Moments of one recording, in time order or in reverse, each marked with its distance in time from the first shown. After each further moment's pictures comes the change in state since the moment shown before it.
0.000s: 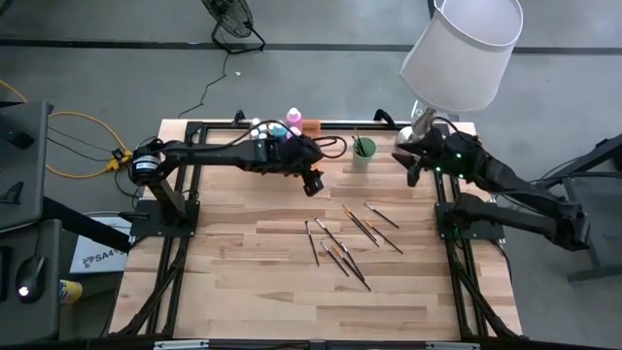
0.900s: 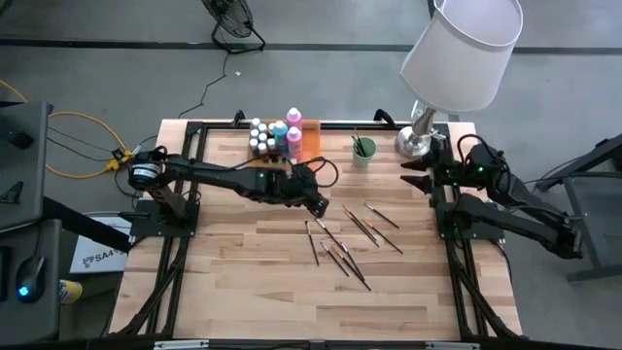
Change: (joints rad) left arm -0.213 0.000 -0.070 -0.029 -0.119 -0.727; right arm 0.035 -0.264 -0.093 0.031 -0.344 0.010
